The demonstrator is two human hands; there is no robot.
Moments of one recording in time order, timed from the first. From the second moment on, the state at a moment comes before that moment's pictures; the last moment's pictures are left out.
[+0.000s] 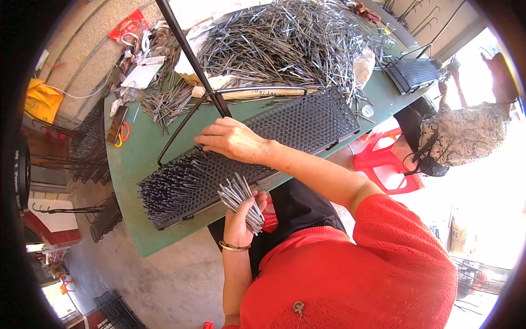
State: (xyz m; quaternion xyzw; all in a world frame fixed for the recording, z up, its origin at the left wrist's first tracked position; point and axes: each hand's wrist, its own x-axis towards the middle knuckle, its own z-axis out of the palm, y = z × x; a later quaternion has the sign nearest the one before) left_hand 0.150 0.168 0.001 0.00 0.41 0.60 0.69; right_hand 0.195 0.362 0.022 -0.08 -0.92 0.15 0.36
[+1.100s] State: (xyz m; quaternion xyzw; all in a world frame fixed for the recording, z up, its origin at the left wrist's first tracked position) left_hand 0.159 0.170 0.001 0.03 0.43 0.61 0.67; right_hand 0.234 0.366 0.060 -0.30 -0.79 0.44 0.31
